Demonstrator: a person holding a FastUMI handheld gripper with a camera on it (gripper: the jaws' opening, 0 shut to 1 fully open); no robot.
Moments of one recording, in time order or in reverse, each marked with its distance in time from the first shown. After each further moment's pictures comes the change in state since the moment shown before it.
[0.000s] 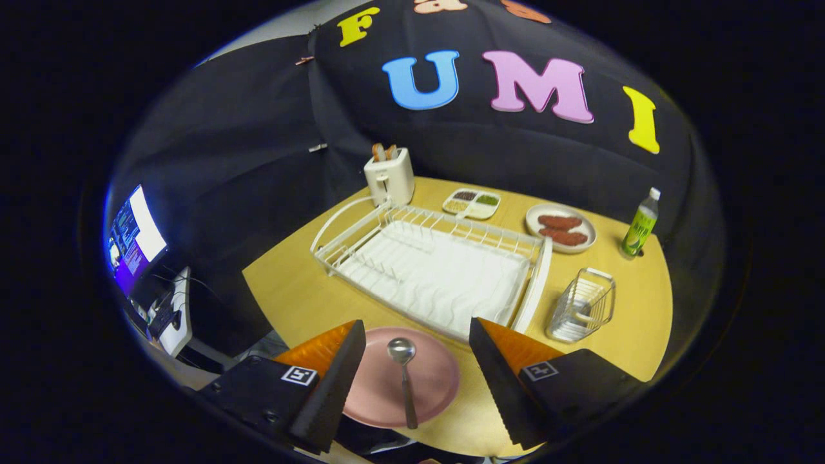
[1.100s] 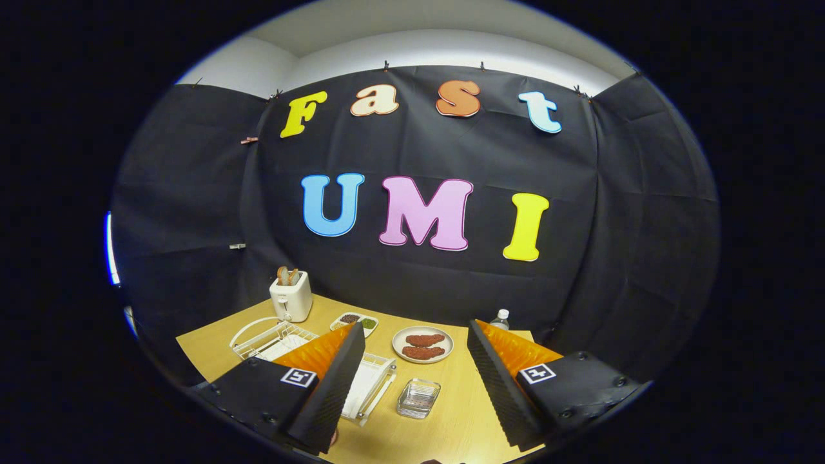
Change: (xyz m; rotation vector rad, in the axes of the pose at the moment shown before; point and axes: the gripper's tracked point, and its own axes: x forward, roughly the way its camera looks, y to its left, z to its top) arm -0.159 -0.149 0.137 -0.036 -0.425 -0.349
